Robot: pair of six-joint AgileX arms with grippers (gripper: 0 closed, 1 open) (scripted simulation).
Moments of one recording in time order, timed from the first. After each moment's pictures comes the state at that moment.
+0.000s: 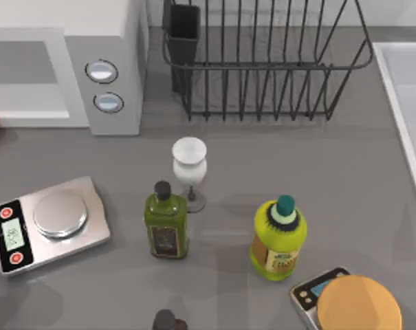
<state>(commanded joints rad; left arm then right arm) 0.64 1.54 0.03 1.07 0.62 0.27 0.00 0.00 0.00 0.00 0.00 0.00</state>
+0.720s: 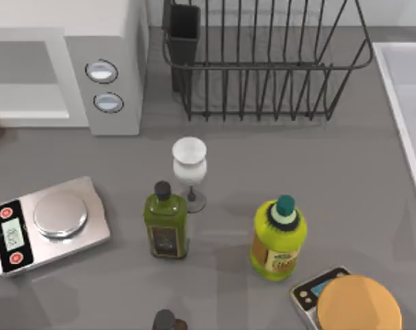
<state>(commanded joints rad) 0.65 1.26 0.16 0.74 0.60 0.26 0.00 0.00 0.00 0.00 0.00 0.00</state>
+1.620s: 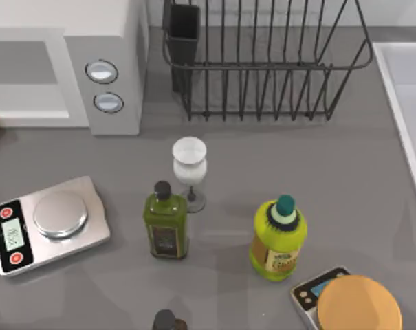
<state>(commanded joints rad) 0.63 0.86 0.30 0.12 0.61 0.26 0.00 0.00 0.00 0.00 0.00 0.00</state>
